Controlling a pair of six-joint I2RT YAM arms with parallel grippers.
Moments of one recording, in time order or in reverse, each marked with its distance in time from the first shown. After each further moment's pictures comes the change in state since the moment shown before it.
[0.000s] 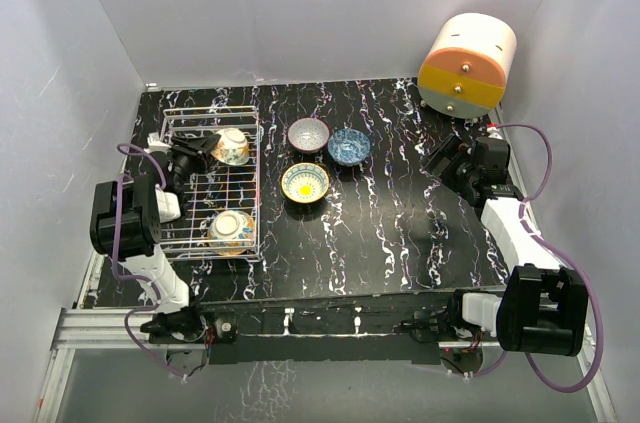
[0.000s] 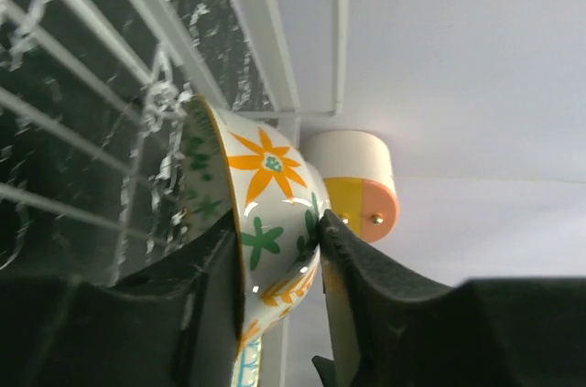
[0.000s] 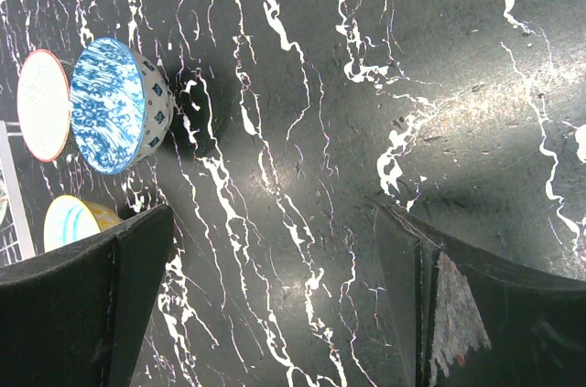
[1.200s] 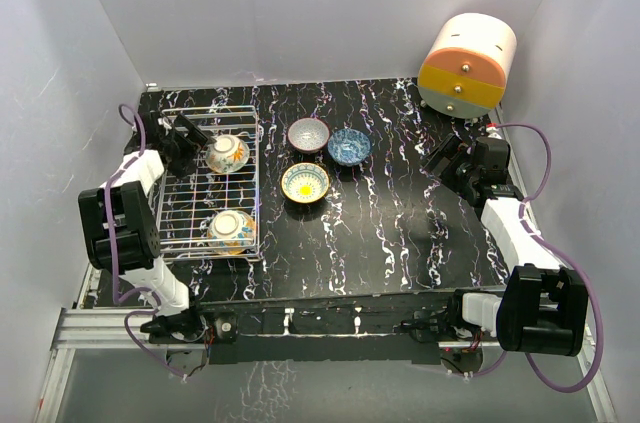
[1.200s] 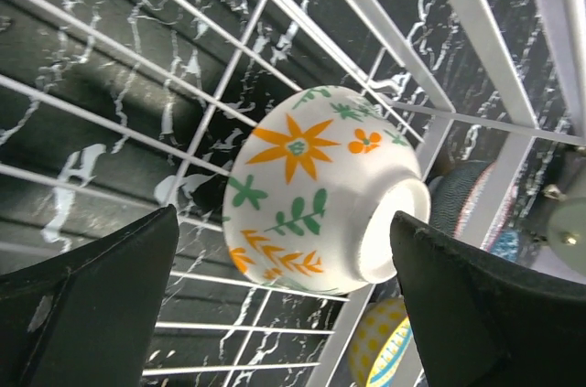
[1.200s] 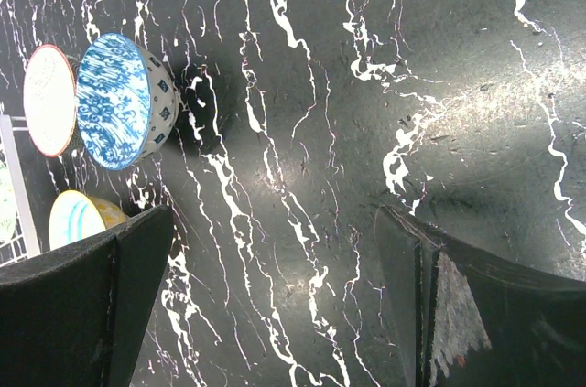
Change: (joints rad) left arm 0.011 -0.106 0.457 -1.262 -0.211 0.644; right arm 0.000 0.000 0.000 0.002 -0.014 0.000
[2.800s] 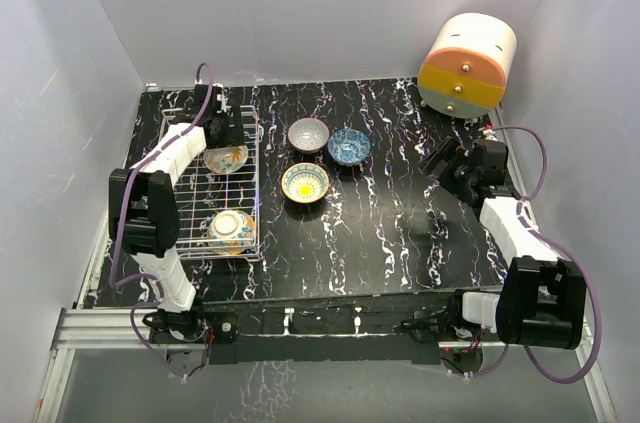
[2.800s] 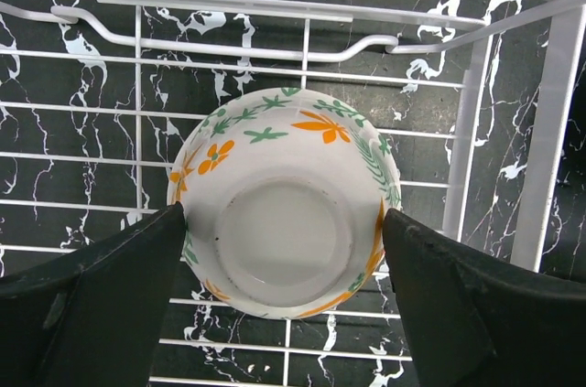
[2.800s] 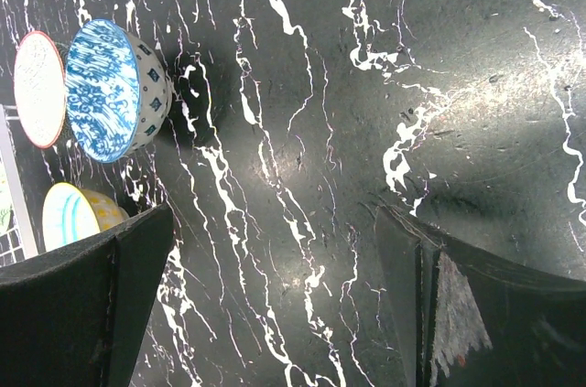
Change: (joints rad) left arm -0.330 0.123 0.318 -0.293 -0.494 0.561; right arm -0.007 0.035 -0.022 0.037 -0.033 -0.003
